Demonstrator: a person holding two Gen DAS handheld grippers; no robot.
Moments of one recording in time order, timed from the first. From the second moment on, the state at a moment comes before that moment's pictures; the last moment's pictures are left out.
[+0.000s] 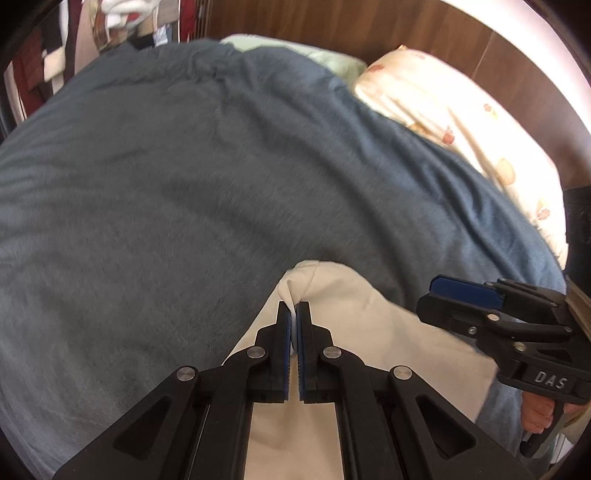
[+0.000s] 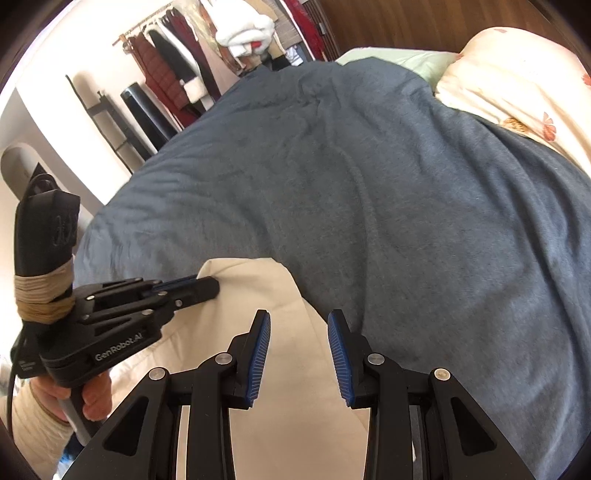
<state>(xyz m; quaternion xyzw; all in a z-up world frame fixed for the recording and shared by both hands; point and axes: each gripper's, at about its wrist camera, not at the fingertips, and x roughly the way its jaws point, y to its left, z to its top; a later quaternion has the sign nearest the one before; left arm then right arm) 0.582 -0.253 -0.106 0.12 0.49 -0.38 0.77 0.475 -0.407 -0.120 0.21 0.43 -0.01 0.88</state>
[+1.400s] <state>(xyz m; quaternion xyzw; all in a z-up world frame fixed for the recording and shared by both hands) 0.500 0.056 -0.128 -0.09 0.55 -0.11 0.82 0.474 -0.196 -0.119 0.09 0.48 0.13 0.86</state>
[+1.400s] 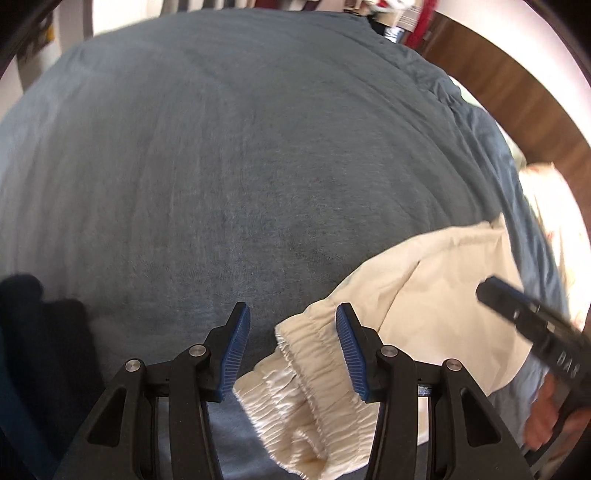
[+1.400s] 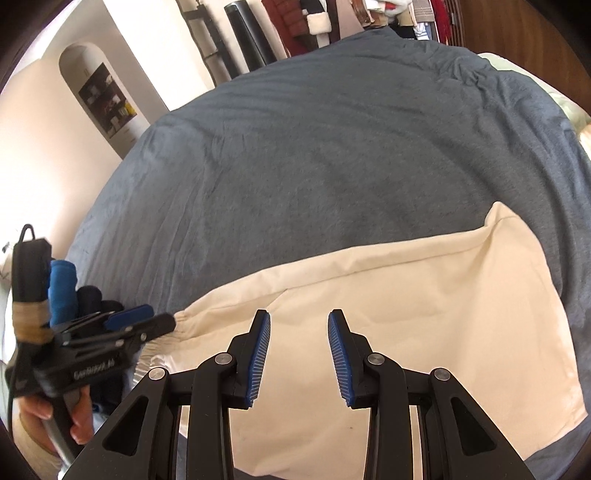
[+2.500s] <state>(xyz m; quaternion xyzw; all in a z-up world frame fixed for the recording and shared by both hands) 0.461 0.070 -0.126 -0.13 0.54 -0.08 0.83 0.491 -0.161 -0.146 0.07 0.50 0.14 0.85</state>
